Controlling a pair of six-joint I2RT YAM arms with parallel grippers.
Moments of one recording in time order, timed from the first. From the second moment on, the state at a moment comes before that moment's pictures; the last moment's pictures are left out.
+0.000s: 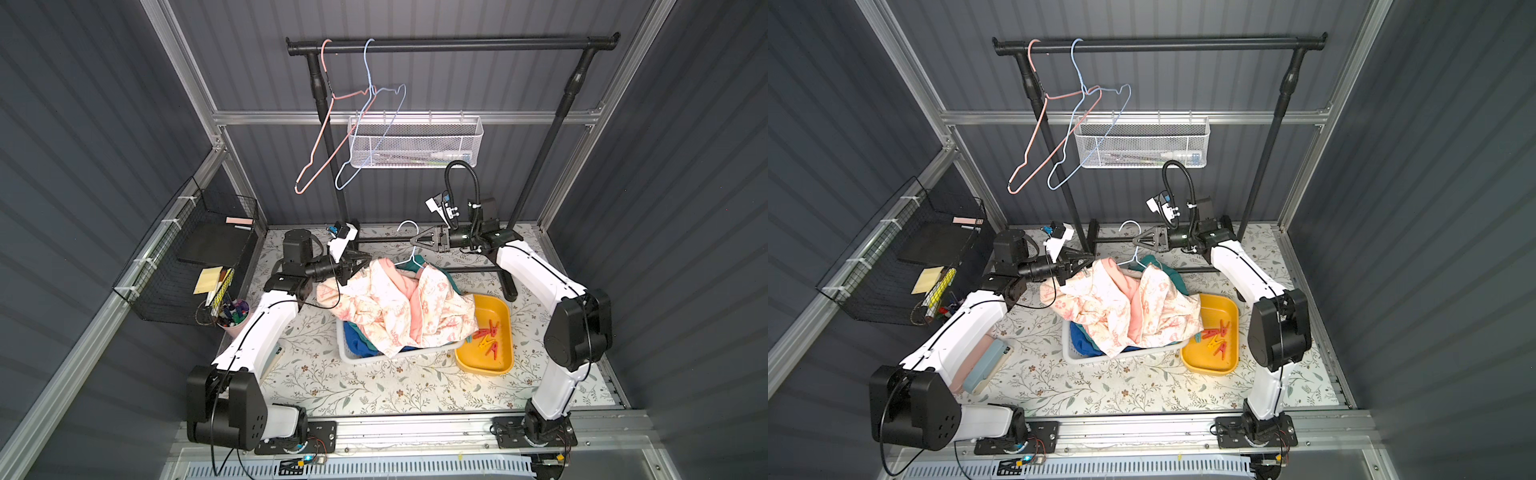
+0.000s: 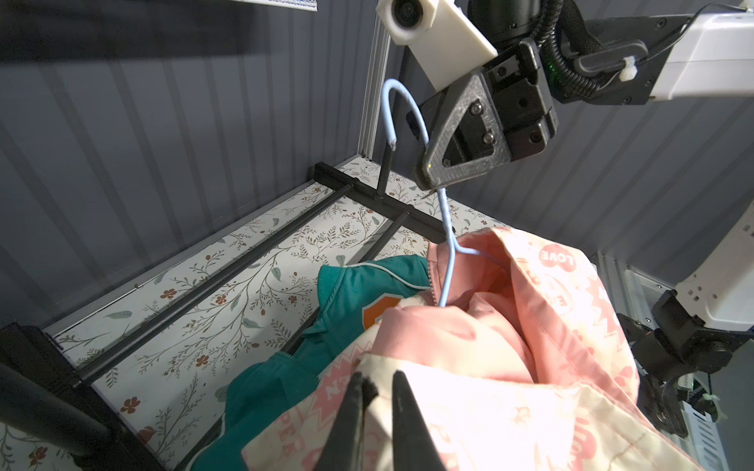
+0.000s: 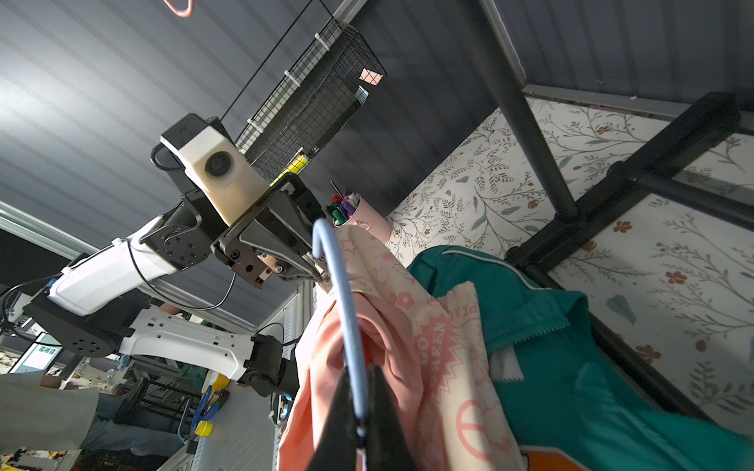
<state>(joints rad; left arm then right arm) -0.14 1.36 1.09 -0.11 0.91 0.15 0.35 1.83 1.62 -0.24 -1.14 0.31</state>
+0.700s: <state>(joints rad) -0.14 1.34 1.22 -0.07 0.76 0.00 0.37 1.79 1.56 -0.24 -1.08 0.28</state>
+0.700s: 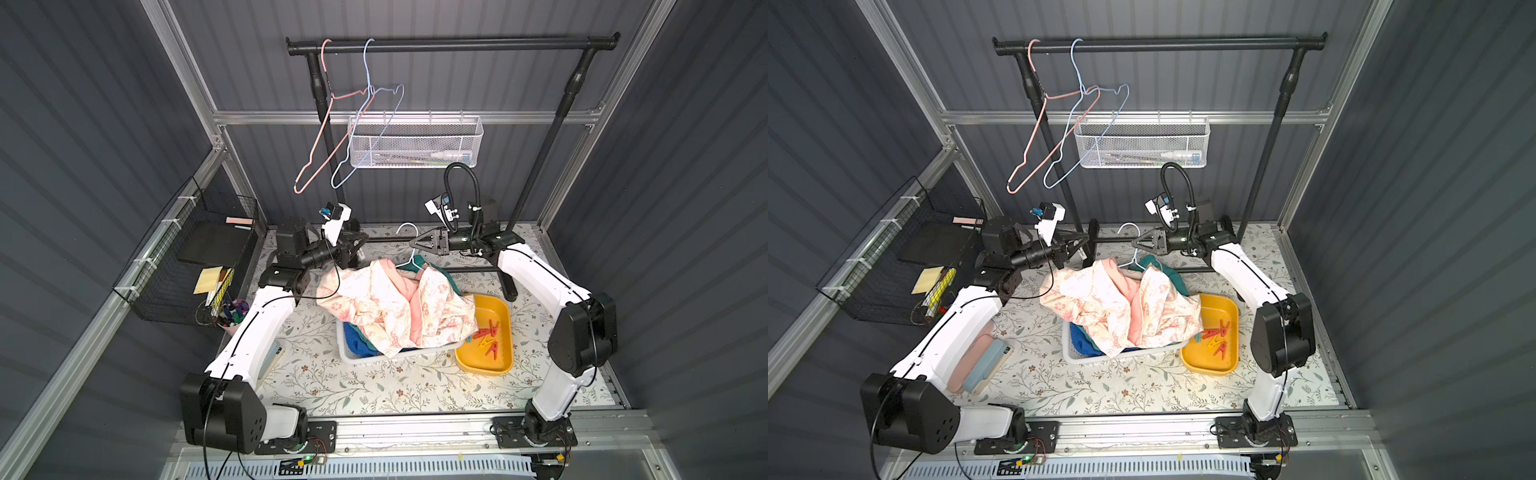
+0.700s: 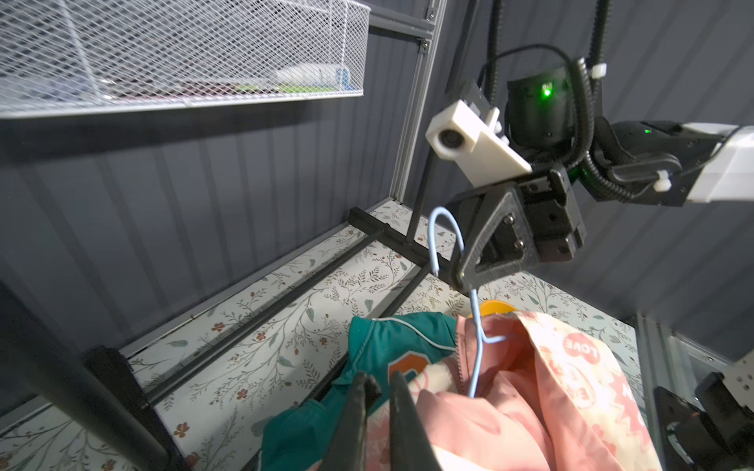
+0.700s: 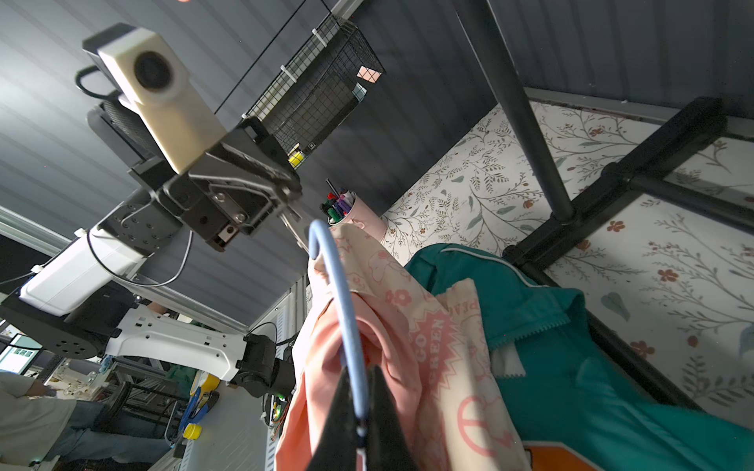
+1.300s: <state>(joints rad) -0.18 1.29 1.19 -0.02 0.69 -0.14 0.37 1.77 1.42 -0.17 -0.89 0.36</state>
